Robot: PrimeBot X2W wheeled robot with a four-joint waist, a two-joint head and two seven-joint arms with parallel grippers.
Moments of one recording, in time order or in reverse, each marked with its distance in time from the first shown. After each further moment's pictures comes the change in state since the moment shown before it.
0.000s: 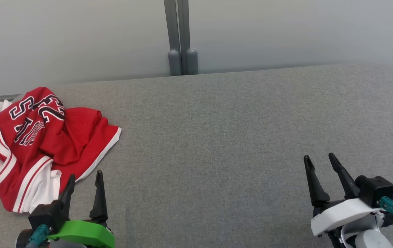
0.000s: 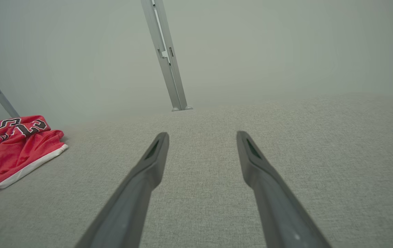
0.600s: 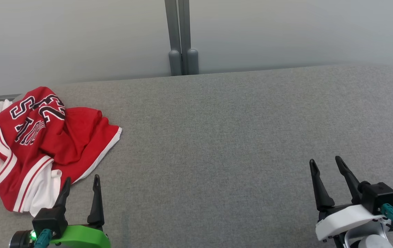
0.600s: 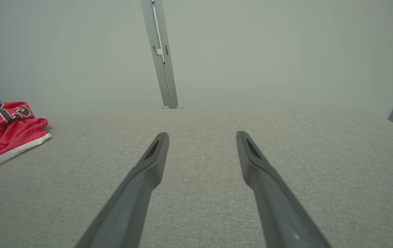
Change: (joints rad) left arm 0.011 0.005 0.025 0.015 0.130 0.002 -0.035; right arm 0.023 0.008 -0.039 0.005 -0.112 0.001 -0.035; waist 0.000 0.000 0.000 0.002
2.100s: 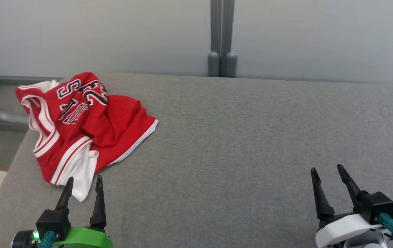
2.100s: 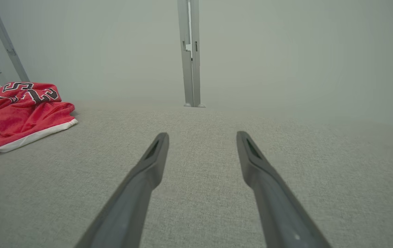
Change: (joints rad) left arm 0.001 -0.021 0.020 0.012 0.058 -0.022 -0.026; right arm 0.042 0.018 -0.027 0.003 -0.067 0.000 -0.026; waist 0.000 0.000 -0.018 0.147
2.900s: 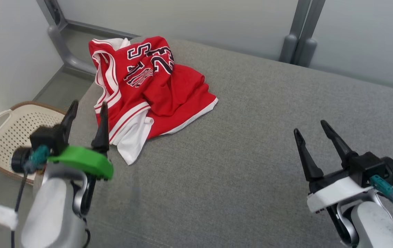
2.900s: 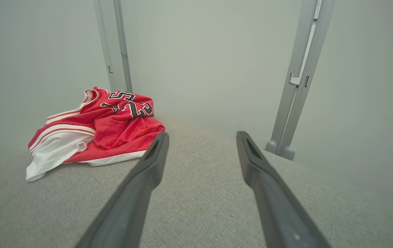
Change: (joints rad) left arm -0.345 0.066 -0.109 0.091 -0.137 -0.019 0.102; right arm -0.186 -0.092 0.141 -0.018 0.031 0.000 0.000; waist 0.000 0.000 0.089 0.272
